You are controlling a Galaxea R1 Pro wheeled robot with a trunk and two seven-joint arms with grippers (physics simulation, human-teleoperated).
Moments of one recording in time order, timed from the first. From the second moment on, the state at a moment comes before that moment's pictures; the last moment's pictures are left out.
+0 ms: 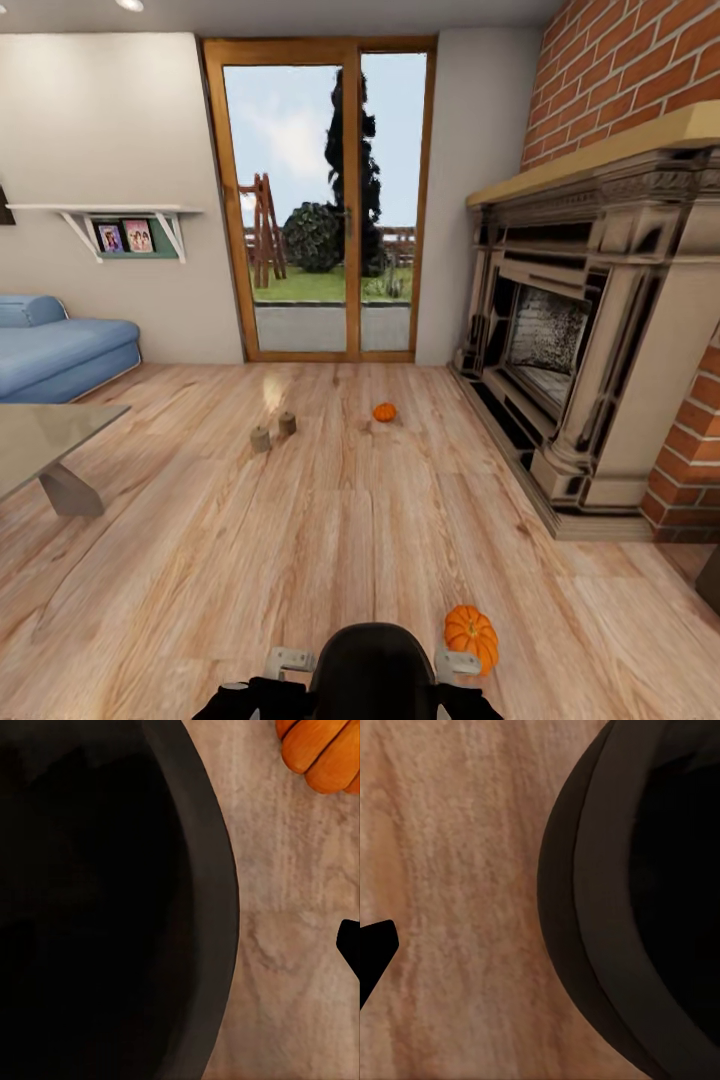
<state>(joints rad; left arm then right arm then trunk) -0.43 -0.10 -0.08 -0.33 -0.01 0.20 -0.14 -0.42 0.17 0.02 -0.35 -0.07 0.26 -0.16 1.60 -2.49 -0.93</state>
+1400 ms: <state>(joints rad) -0.43 -0.10 -0.08 -0.33 -0.01 0.19 -0.14 -0.42 0.17 0.02 -0.35 -0.08 0.27 -0.17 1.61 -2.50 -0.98</state>
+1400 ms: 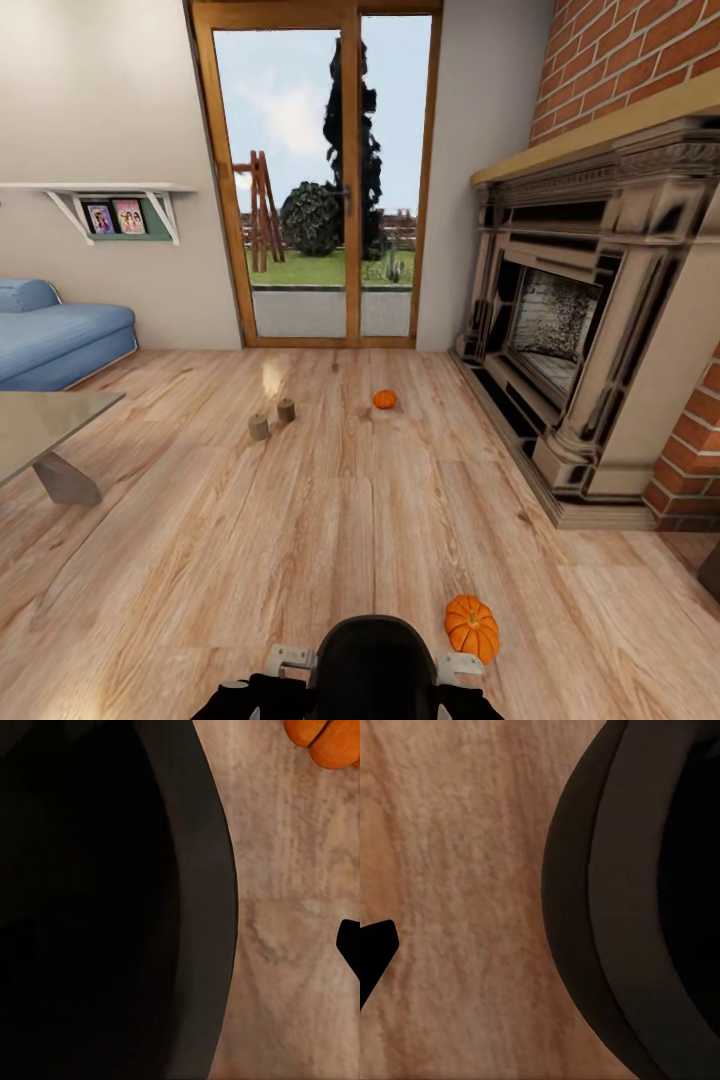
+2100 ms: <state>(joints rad) -0.43 -0.10 -0.08 -0.33 0.00 0.19 -0.14 -0.42 0.17 0.02 -0.35 -0.07 0.27 -0.17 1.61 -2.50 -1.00</state>
